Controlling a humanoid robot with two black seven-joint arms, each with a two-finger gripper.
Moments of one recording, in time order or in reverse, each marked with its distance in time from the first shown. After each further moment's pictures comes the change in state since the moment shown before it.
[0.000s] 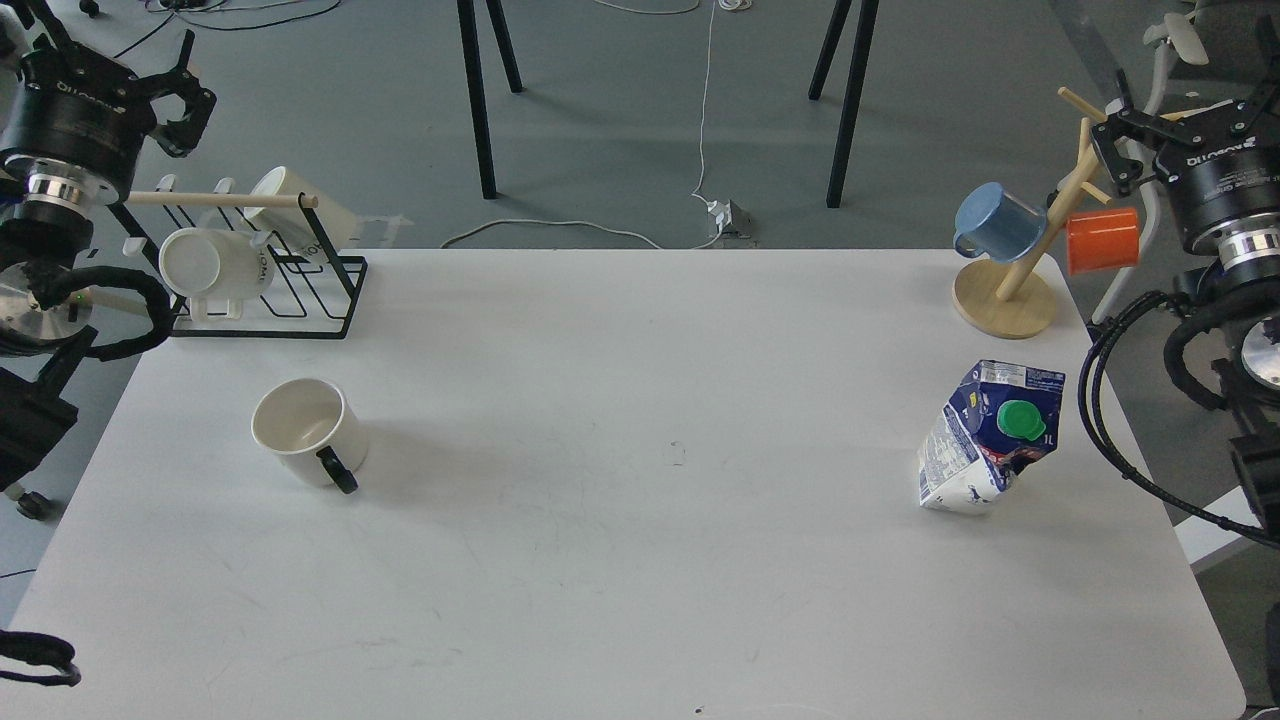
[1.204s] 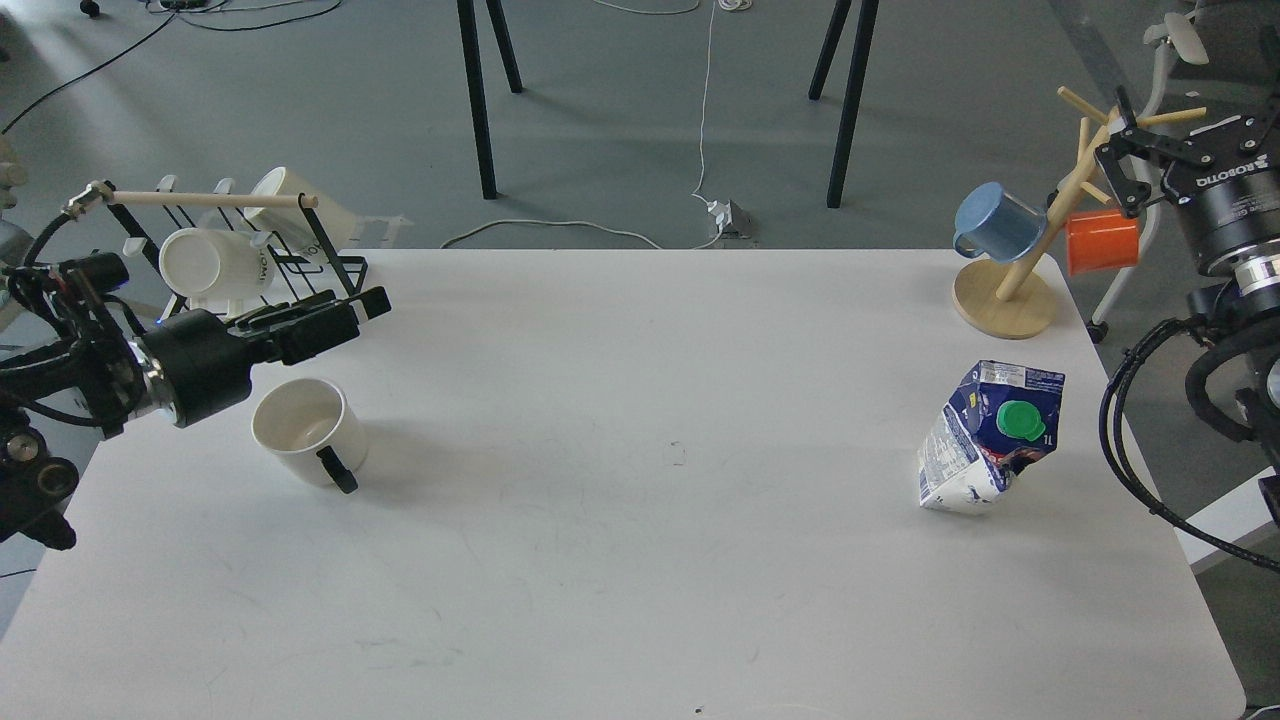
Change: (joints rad) left arm 0.346 0.377 0.158 -0.693 1.750 0.443 -0.006; right arm -0.115 -0.062 0.015 0.151 0.008 0.000 0.005
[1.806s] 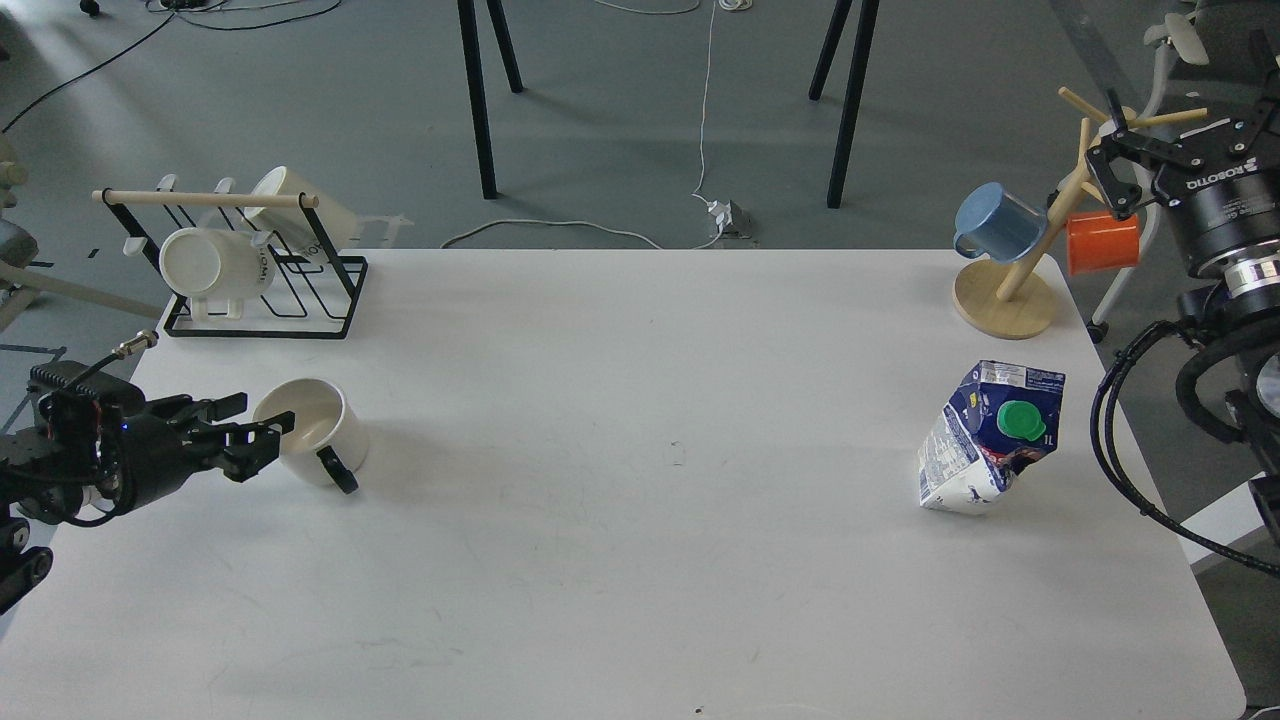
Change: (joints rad) left arm 0.014 -0.170 0.079 0.525 0.343 0.103 -0.072; right arm -0.001 0.010 0.002 0.001 -0.002 0.000 0.002
